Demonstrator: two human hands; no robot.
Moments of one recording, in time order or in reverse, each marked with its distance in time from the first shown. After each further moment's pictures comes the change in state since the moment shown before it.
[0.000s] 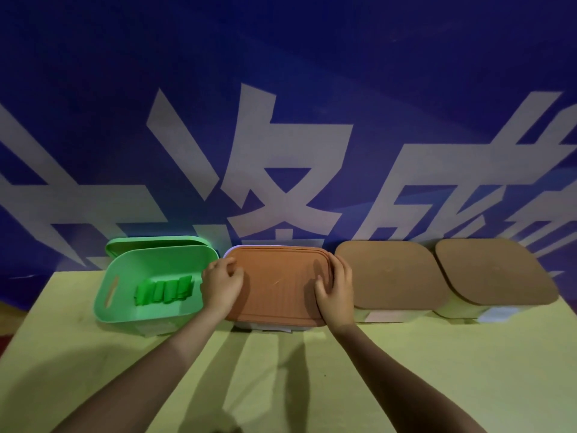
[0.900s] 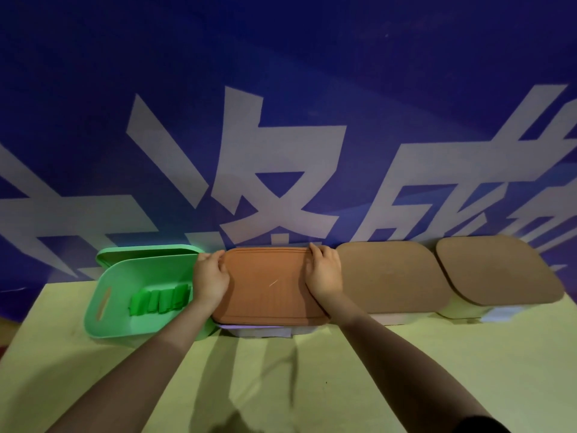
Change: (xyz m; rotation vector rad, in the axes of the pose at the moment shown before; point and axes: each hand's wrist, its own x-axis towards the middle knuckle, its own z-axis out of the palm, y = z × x) left_hand 0.041 -0.003 0.000 0.084 0.013 0.118; right_hand 0.067 -0.003 0.028 -0.442 -0.117 -0.068
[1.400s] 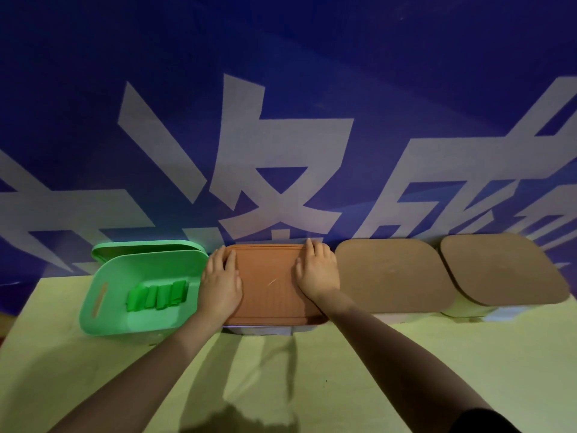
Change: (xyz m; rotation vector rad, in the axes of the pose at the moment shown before) left_hand -0.028 -0.005 0.015 0.391 -0.043 0.307; right_hand -0.004 -0.011 0.003 -0.228 -0.067 -0.081
